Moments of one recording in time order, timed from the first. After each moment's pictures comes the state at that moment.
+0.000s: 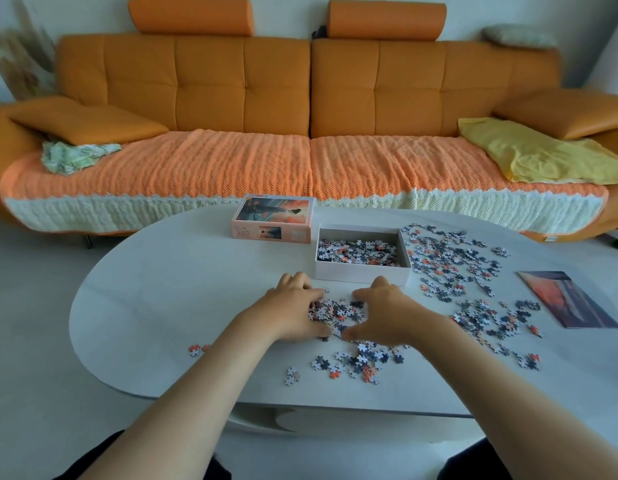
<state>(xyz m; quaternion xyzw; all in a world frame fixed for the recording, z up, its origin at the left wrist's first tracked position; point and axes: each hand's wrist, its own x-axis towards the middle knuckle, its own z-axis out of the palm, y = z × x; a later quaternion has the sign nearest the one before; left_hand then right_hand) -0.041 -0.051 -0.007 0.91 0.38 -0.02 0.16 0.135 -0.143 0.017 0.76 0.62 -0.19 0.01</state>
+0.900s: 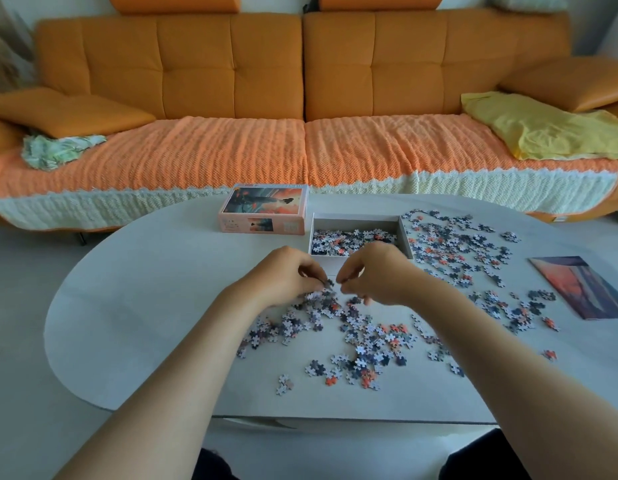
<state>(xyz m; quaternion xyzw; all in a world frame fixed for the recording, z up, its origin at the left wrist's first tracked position) -0.022 -0.020 0.015 0.85 0.39 0.10 0.35 0.154 -0.100 0.029 0.72 0.62 -0.25 -0.18</state>
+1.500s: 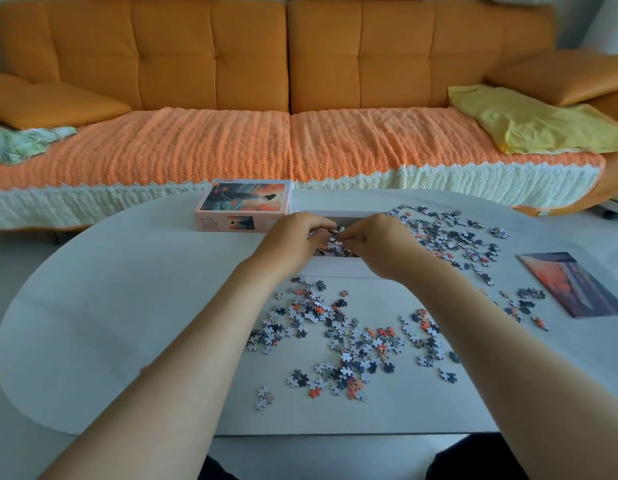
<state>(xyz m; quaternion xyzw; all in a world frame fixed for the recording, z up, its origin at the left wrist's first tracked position) 0.035 0.012 0.014 0.87 0.34 0.23 0.26 0.193 -0.070 0.027 0.75 0.61 -0.11 -0.21</state>
